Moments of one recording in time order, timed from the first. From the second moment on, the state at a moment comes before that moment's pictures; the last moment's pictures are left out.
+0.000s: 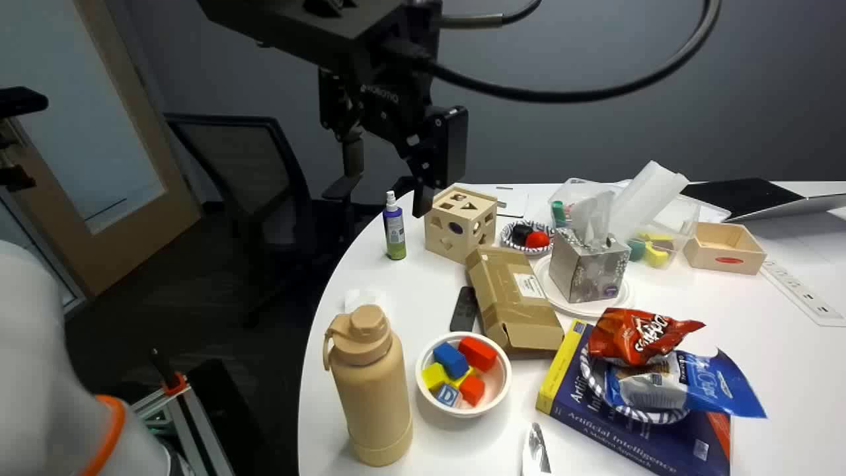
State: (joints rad) arm -0.03 -0.79 -0.28 -2.50 0.00 1.73 -0.35
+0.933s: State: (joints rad) arm -0.01 -0.78 -0.20 -2.52 0.00 1.79 -0.35
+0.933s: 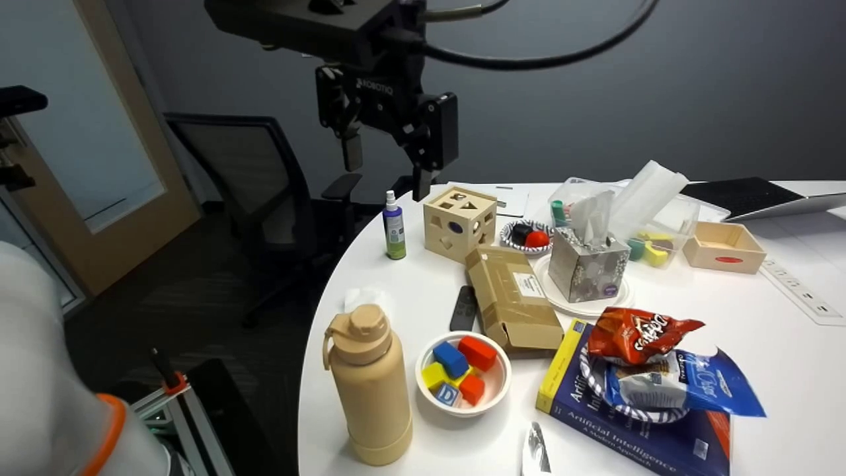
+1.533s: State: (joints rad) arm 0.18 -0.66 0.11 -2.70 0.02 2.14 -0.20
